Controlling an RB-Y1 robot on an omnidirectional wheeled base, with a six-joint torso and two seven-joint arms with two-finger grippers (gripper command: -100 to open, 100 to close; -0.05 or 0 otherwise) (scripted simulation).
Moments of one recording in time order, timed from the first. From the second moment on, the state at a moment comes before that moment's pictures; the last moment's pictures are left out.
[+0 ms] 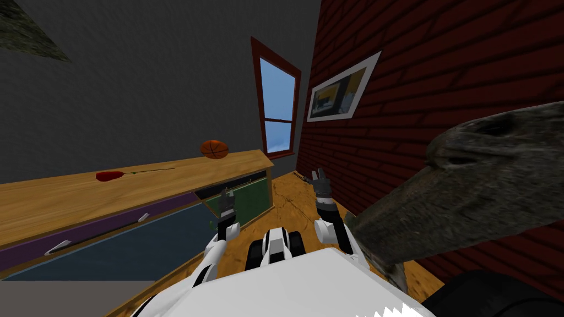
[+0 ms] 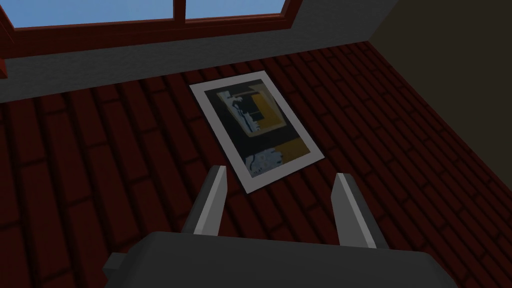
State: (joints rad) left arm -0.29 0.12 0.30 -0.55 0.12 -1.26 0.29; right arm 0.49 0.03 0.03 -2.22 0.04 -0.48 -0.08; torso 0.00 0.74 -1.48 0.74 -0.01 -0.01
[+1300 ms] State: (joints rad) left arm 0.03 0.11 0.14 -0.88 0.15 -1.27 0.31; right arm 0.49 0.03 0.03 -2.22 0.04 -0.48 -0.08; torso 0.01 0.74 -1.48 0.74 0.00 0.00
